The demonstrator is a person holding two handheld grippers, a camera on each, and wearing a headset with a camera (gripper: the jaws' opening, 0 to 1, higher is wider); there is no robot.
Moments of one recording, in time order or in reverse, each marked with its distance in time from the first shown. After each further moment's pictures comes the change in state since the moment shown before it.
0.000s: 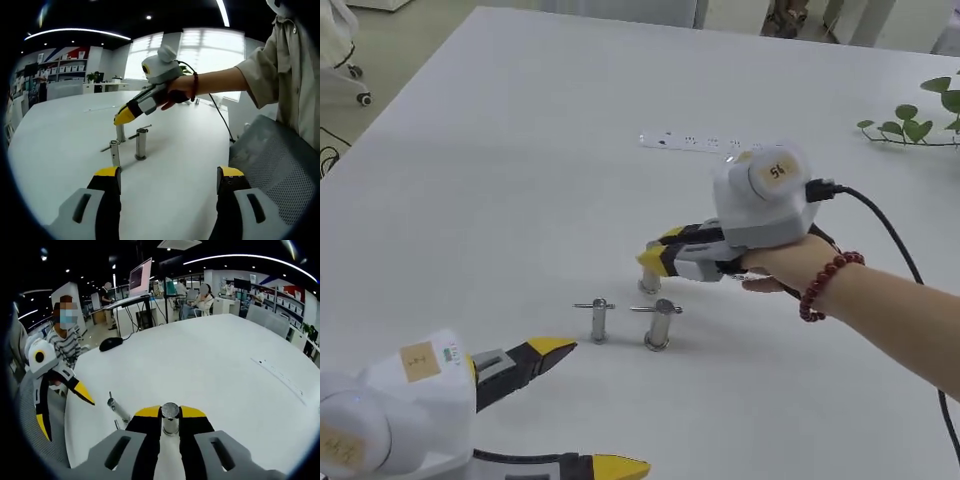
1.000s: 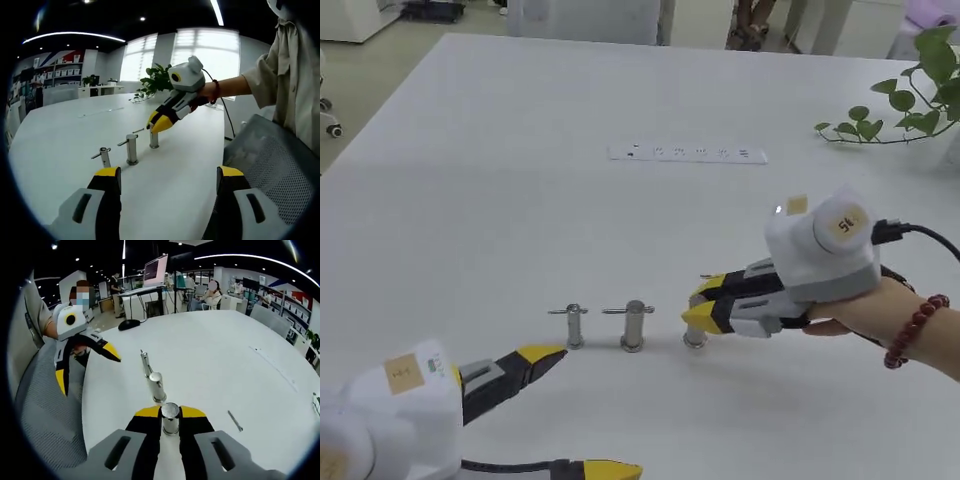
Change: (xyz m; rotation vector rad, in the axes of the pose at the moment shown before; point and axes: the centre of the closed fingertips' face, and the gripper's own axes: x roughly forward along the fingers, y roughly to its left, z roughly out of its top) left arm 0.003 -0.018 0.008 0.035 -0.009 -0.028; right arm -0.072 0.029 -0.061 -0.086 0.071 0.053
